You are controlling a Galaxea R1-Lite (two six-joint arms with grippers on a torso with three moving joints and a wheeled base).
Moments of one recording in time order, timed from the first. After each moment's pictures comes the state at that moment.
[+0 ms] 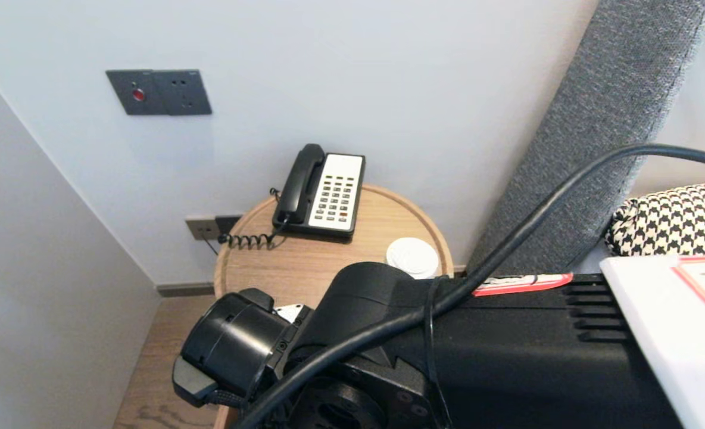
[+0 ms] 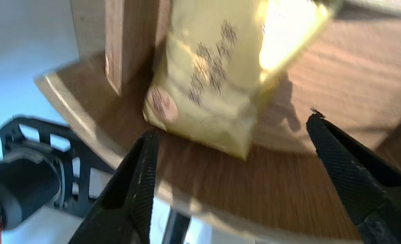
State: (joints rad) left arm 0.00 0.00 0.00 -0.01 0.00 0.03; right arm 1.20 2.20 -1.93 0.84 -0.13 0.83
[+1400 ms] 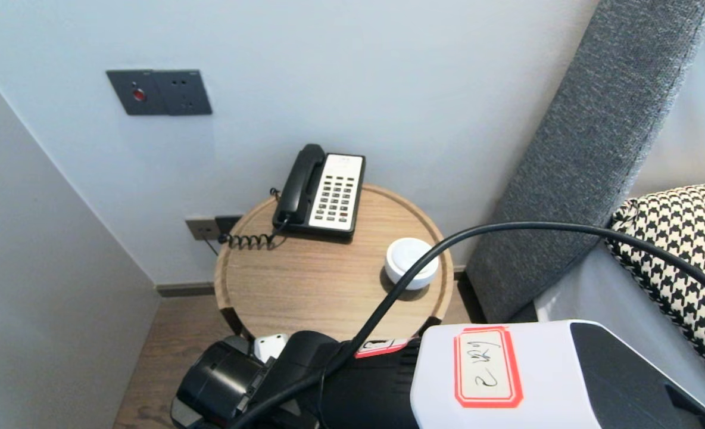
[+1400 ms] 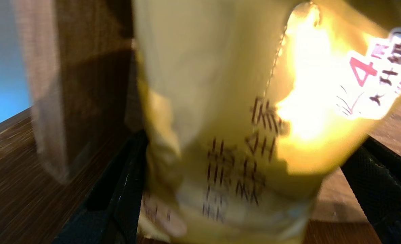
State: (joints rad) left arm 0.00 0.00 0.00 -0.01 0.00 0.03; right arm 1.20 2.40 -1.93 0.68 -0.20 0.80
